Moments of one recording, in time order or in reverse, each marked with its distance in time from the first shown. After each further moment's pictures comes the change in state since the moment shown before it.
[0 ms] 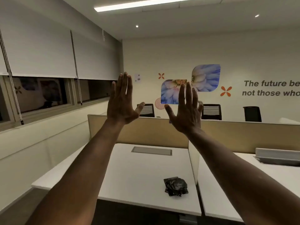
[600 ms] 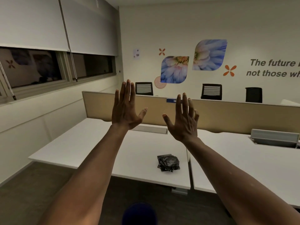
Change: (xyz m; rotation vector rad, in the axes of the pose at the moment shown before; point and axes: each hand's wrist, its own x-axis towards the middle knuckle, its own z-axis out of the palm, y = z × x) left_hand -0.090 0.059 0.088 -0.028 -0.229 -0.083; right_hand -0.096 0.077 0.067 -0.050 -0.207 0.033
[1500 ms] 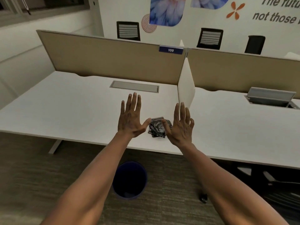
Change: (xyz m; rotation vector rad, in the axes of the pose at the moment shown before) left_hand -0.111 0.014 0.269 -0.187 -0.490 0.004; right_hand -0.105 0.099 0.212 -0.019 -0.405 0.274
